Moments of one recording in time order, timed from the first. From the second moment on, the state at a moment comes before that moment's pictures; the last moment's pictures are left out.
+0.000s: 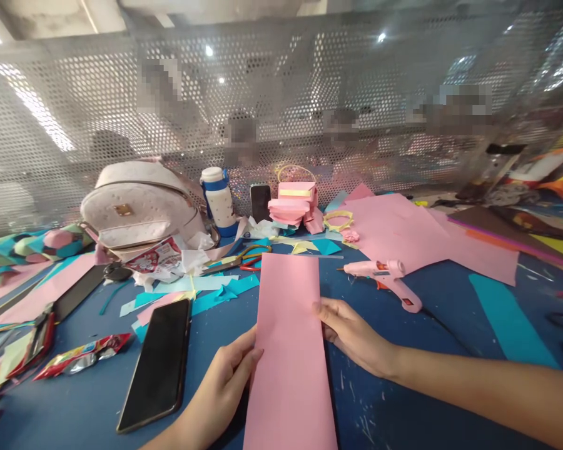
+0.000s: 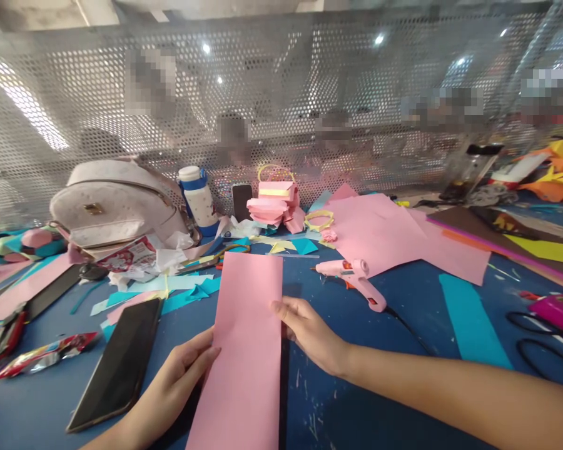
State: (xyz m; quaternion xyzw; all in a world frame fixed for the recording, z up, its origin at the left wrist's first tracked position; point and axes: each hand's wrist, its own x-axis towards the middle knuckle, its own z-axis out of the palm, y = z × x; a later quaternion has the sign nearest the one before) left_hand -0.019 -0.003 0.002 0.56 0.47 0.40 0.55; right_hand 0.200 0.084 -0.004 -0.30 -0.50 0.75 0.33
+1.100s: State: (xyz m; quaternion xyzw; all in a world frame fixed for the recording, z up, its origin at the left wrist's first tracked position) left_hand -0.028 0.004 -0.001 0.62 0.51 0.37 0.47; right_hand 0.194 0.102 0.000 -0.32 -0.43 0.76 0.37
